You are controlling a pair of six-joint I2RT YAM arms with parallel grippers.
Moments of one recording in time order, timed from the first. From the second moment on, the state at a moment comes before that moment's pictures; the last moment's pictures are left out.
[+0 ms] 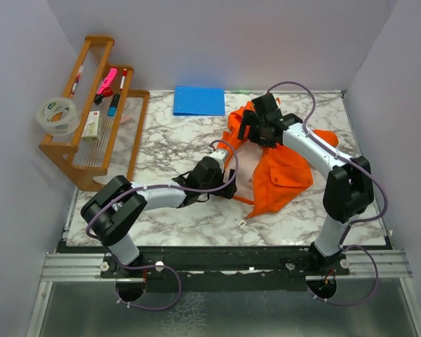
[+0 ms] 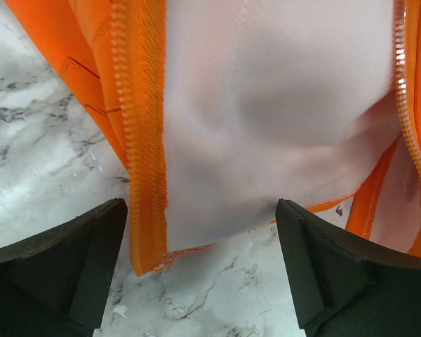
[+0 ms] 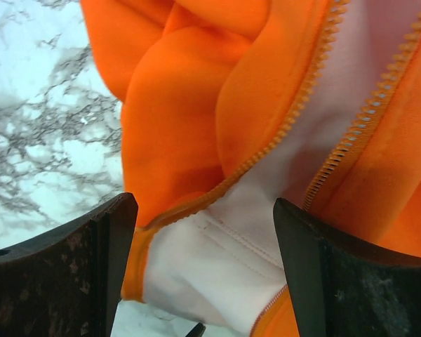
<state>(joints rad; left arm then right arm) -0.81 1.64 0.77 0.24 -0.02 -0.43 0.47 1.79 1.50 -0.58 0.11 0.61</state>
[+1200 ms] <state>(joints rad) -0.85 1.22 0.89 -0.18 -0.36 -0.33 0.41 1.64 1.49 -0.36 -0.10 0.59</state>
